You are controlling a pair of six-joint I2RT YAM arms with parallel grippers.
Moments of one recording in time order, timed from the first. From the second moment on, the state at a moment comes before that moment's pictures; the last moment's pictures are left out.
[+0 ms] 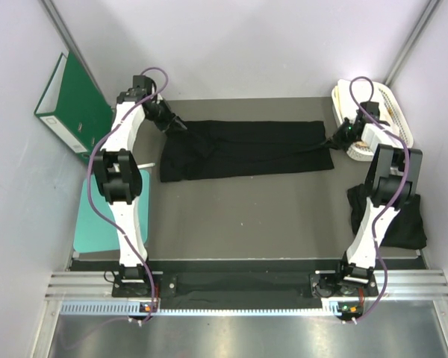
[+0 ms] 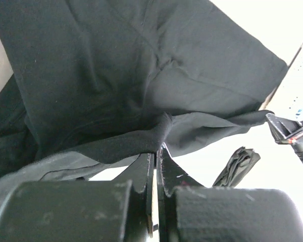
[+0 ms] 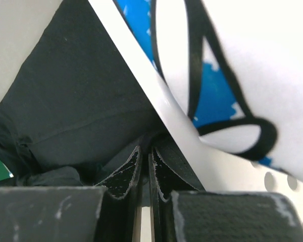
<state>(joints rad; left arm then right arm) -0.01 2.23 2.16 -0.95 0.47 -0.65 -0.20 2.09 1.58 -0.48 -0.40 0.59</state>
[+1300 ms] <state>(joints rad) 0.05 2.36 2.16 -0.65 0.55 -0.72 -0.15 1.78 1.32 -0.52 -0.31 0.49</state>
